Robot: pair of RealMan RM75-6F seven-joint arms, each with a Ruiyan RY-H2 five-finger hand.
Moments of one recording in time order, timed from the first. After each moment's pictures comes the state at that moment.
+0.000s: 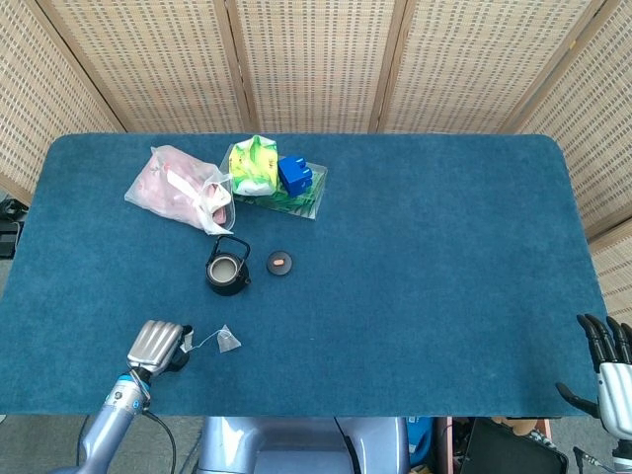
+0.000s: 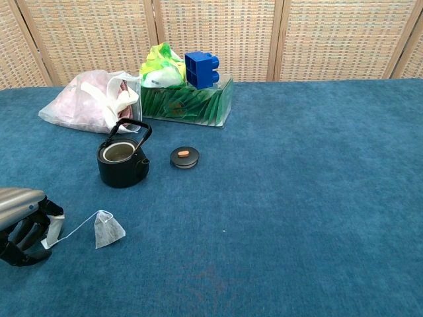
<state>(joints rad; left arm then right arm) -0.38 -1.53 0.01 -1.60 1.14 1.09 0.55 -0.07 -1.18 0.03 -1.48 -1.54 1.61 0.05</state>
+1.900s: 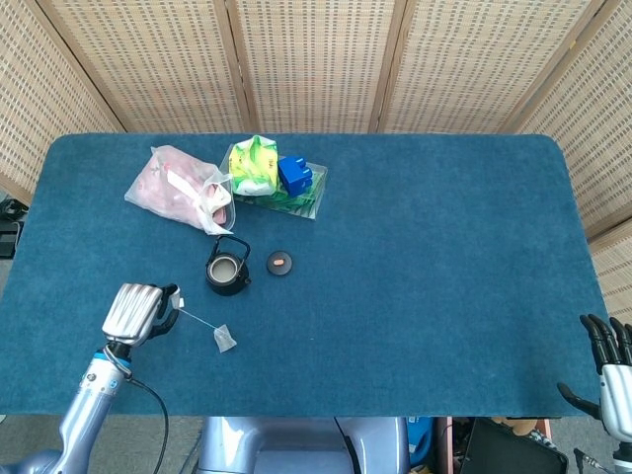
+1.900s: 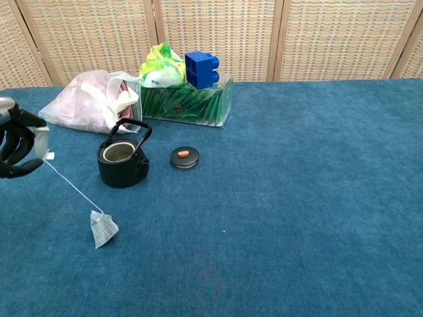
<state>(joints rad) -0.40 -1.38 -0.09 -1.73 1.30 1.25 0.42 -0.08 -1.18 0.04 -1.49 -1.54 1.63 0.04</state>
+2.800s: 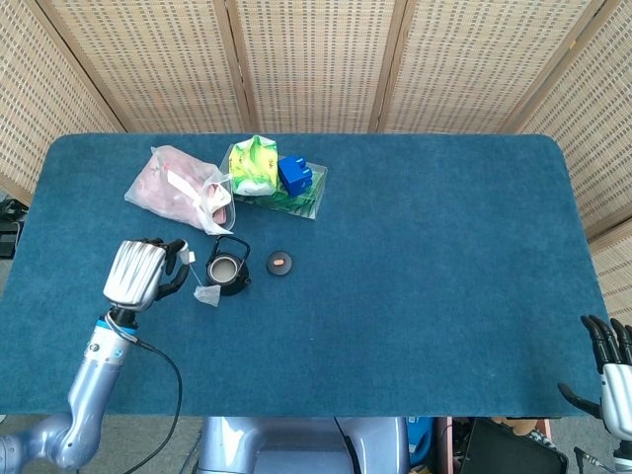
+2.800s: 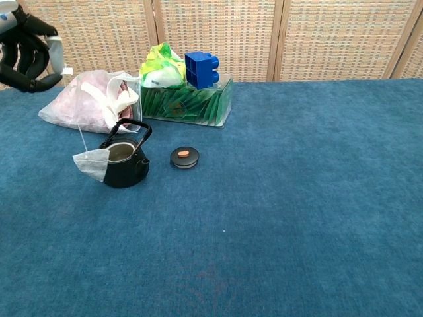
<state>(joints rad) -0.49 -1.37 -0.25 -1.75 1.33 1.30 0.42 -0.08 -1.19 0.04 -1.47 -1.52 1.61 0.06</state>
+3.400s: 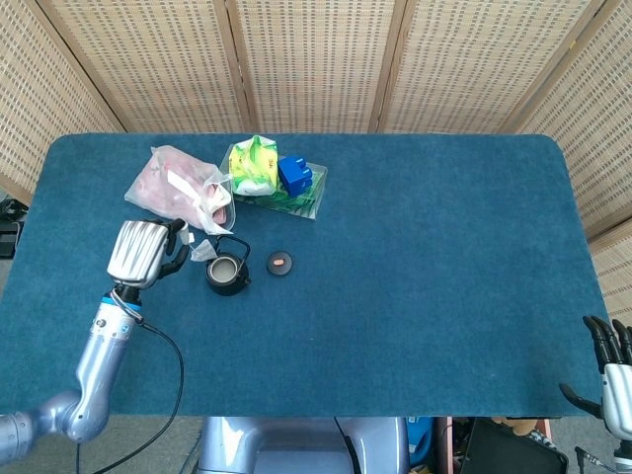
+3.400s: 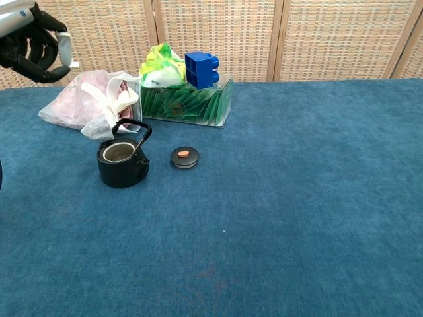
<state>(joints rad) -0.56 -1.39 -0.29 -1.67 1.22 1.24 0.44 -0.08 -1.19 0.04 -1.47 -1.51 1.60 0.05</state>
